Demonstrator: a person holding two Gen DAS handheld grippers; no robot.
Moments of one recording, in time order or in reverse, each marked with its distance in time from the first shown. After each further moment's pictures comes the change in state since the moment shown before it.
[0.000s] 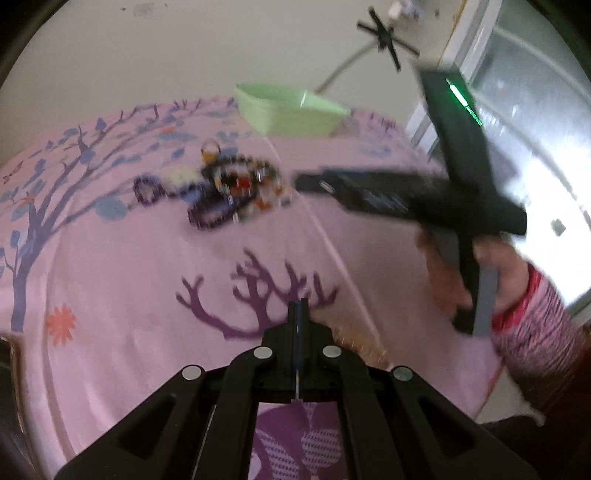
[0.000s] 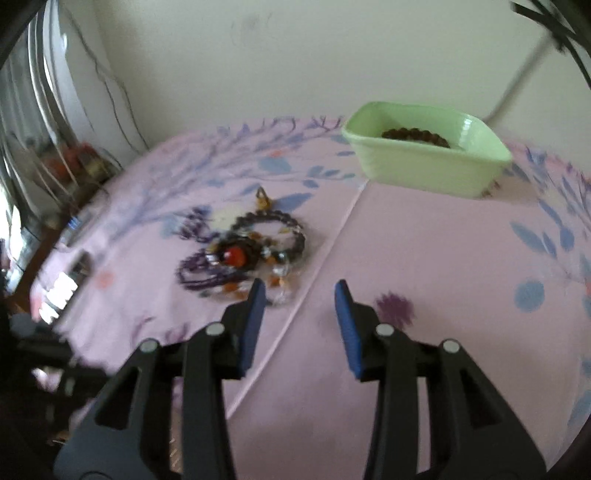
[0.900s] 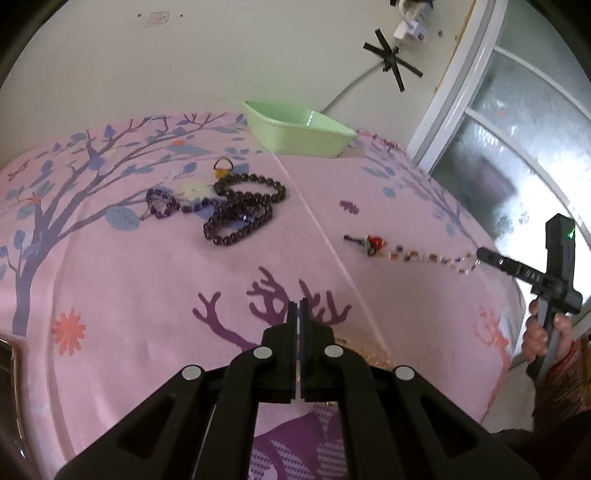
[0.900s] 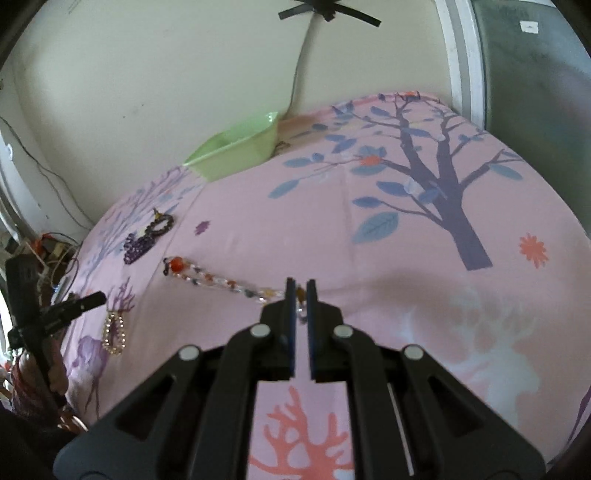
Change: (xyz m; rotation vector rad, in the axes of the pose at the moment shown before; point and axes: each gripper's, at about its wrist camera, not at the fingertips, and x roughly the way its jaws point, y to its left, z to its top) left arm -0.014 0.015 0.004 -0.033 -0.108 -0.027; right arm -0.173 -0.110 -0.137 0.397 -0.179 -0.150
